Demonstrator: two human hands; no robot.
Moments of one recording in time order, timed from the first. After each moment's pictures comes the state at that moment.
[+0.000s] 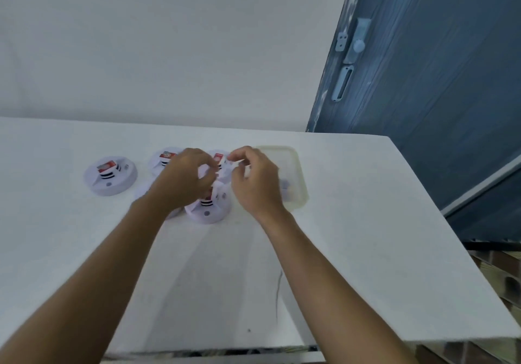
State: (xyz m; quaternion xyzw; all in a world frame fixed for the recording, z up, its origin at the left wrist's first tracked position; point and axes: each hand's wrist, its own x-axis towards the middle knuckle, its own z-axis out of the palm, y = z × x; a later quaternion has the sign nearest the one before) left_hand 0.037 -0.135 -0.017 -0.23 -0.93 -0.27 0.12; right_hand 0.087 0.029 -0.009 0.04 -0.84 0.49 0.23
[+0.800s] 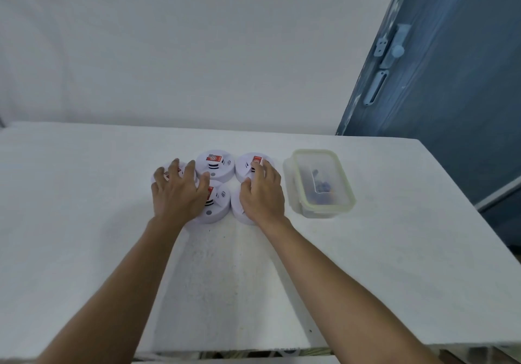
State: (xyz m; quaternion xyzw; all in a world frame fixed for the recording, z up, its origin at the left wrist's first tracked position) left_hand 0.032 -0.222 -0.065 0.04 -0.98 -0.17 0.08; right_hand 0.048 -0.052 -0.070 -0.06 -0.94 0.32 0.08
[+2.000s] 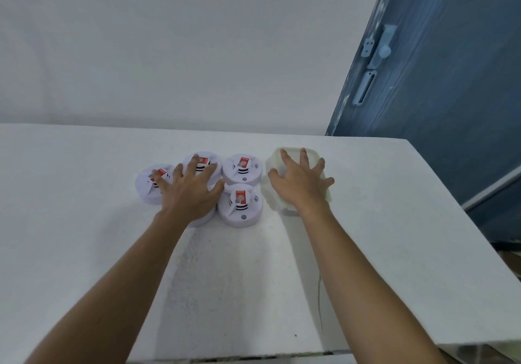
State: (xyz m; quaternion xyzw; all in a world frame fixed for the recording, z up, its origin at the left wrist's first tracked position) left_hand 0.015 -0.189 -0.065 -0.06 -1.00 -0.05 0.02; right_hand 0.051 0.038 -0.014 -0.16 -0.98 0.15 -0.05
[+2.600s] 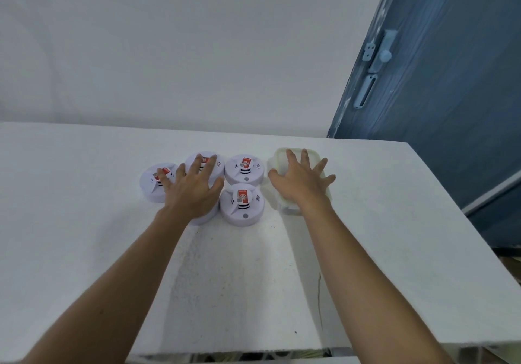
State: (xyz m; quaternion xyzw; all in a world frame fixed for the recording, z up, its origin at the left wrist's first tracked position) left_hand 0.015 -0.190 -0.064 -0.05 -0.99 -0.09 0.00; right_hand 0.049 0.036 -0.010 -0.16 -0.97 0.15 -0.07
